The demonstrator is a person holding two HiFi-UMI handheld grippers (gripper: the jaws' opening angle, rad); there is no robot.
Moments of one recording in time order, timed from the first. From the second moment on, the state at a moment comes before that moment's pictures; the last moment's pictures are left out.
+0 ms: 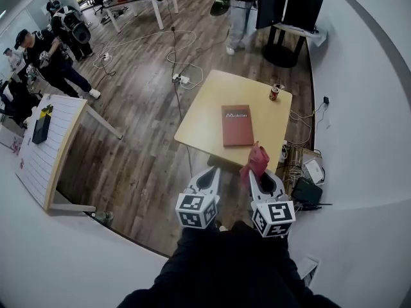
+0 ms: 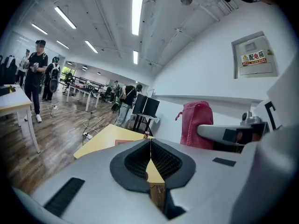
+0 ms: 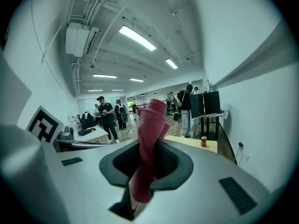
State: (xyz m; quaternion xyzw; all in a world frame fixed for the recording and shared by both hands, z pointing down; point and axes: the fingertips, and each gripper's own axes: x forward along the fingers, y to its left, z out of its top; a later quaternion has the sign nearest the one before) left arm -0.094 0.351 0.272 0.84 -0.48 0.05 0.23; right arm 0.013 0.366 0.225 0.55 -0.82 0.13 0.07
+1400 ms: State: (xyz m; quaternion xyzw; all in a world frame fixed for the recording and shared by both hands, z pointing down) left arm -0.137 0.306 0.354 0.80 -0.50 0.10 0.30; right arm -0.021 0.313 0.301 0.53 -0.81 0.18 0.15
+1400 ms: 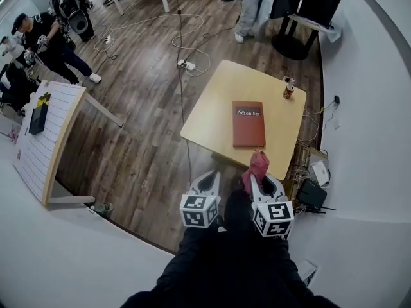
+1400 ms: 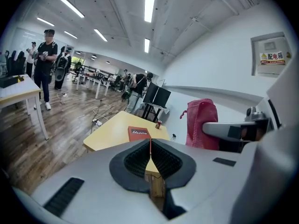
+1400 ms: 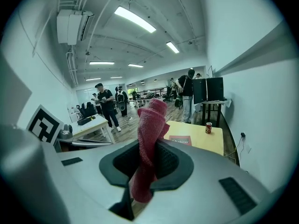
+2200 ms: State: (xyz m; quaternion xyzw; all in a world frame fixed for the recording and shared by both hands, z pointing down) left arm -0.052 0.136 0.483 0.76 -0.49 0.19 0.39; right arm 0.072 0.121 0.385 0.50 -0.80 0.26 0.19
